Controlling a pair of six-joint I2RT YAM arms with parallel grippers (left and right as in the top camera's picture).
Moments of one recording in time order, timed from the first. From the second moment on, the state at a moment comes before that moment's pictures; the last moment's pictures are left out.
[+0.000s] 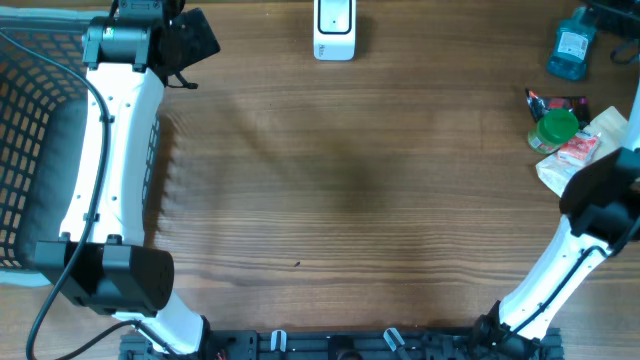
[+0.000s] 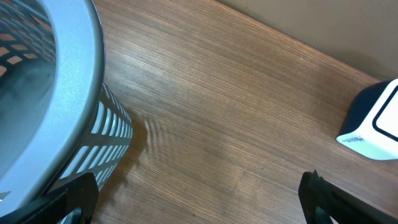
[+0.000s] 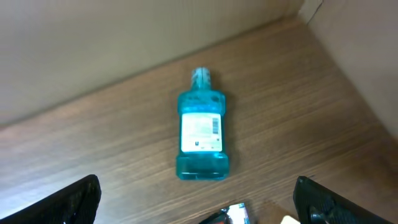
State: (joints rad) left arm -0.08 1.82 1.93 -1.08 -0.26 -0.47; right arm -0.42 2.25 2.35 -0.88 -0.03 0.00
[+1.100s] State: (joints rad) left arm -0.08 1.66 1.92 -0.55 -0.34 -0.06; right arm -0.05 1.43 2.36 -0.55 0.19 0.23
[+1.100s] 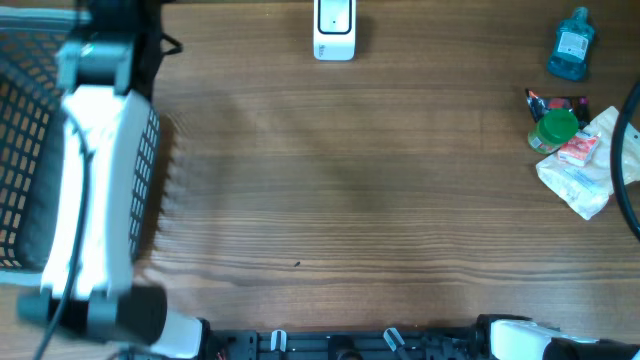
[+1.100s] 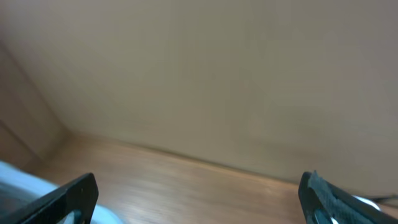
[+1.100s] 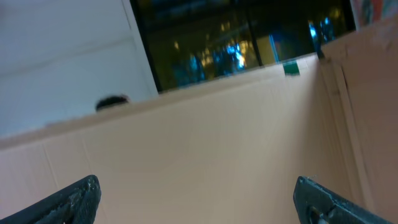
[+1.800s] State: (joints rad) left arm -0.01 0.92 1.23 -0.41 -0.21 0.19; right arm 0.01 0.81 1.53 -0.55 0.27 0.13
